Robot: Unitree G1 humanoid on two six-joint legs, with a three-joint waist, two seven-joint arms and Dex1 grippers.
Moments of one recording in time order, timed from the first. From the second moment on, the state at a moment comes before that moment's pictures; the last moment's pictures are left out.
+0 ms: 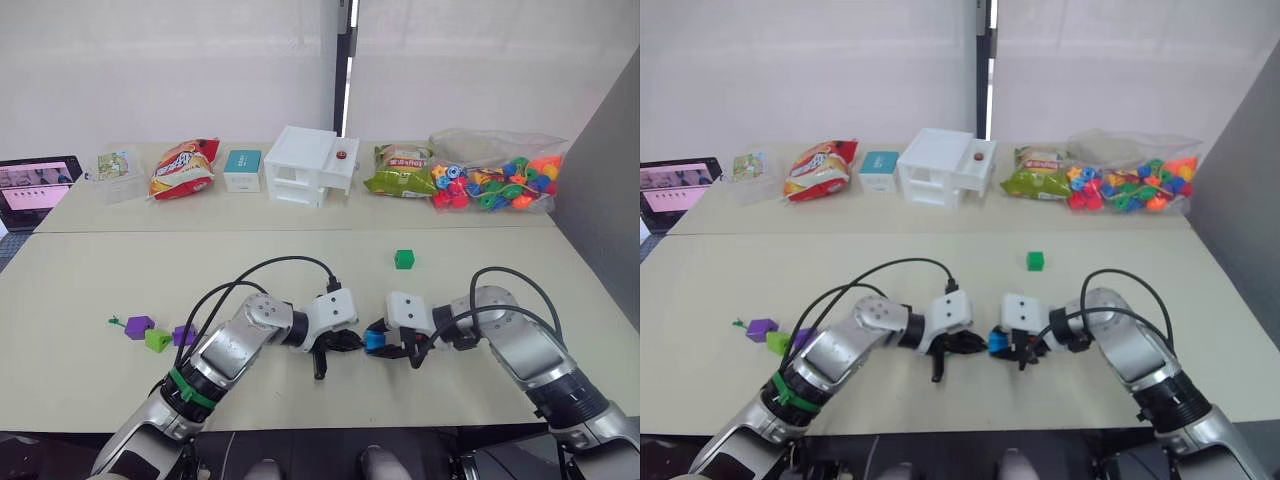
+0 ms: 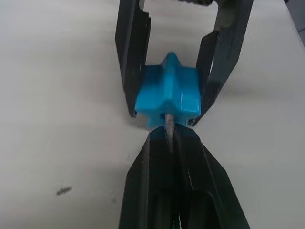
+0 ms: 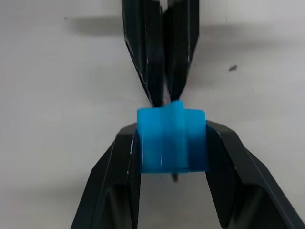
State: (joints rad) left arm -0.59 0.39 -0.50 -0.09 -0.12 0.61 -0.99; right arm -0.48 -0.73 0.34 -0.11 0.08 0.35 1.22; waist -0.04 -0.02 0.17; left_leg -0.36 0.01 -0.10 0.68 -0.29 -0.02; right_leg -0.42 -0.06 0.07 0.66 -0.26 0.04
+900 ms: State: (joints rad) left arm -0.48 0.53 -0.34 -0.15 -0.24 0.55 -1.09; right arm -0.44 -0.72 0.34 -0.17 0.06 0.38 1.19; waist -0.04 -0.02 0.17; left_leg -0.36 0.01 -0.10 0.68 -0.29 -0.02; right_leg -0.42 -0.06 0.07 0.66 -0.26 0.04
